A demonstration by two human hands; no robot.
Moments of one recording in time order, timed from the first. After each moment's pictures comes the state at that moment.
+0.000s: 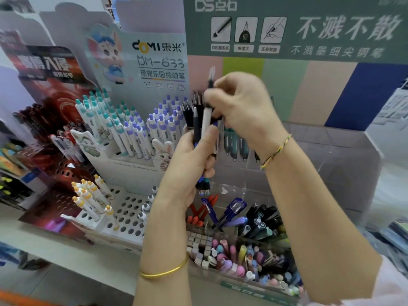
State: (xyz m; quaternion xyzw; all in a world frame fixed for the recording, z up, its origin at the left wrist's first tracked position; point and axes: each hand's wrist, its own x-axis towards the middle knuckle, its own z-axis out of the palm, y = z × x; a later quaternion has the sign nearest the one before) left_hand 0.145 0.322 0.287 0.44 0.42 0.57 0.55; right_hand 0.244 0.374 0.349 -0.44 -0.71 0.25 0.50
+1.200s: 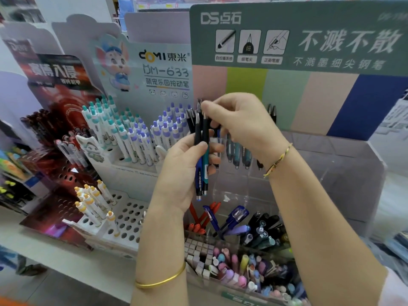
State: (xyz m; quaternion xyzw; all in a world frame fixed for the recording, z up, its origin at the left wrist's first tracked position) left_hand 0.137 0.321 0.293 0.42 0.40 0.60 0.55; right_hand 0.249 0.375 0.345 -0.46 -0.74 0.27 0.42
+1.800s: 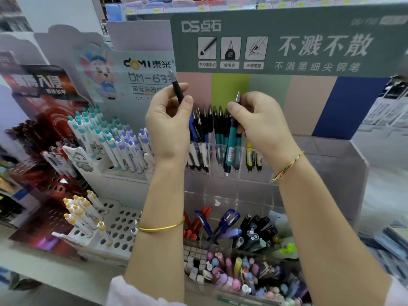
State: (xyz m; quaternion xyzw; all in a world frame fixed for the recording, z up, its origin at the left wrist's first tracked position) left_hand 0.148 0.380 0.322 0.47 0.45 0.73 0.23; right_hand 0.286 0.386 0.338 -0.51 -0.67 0.23 0.50
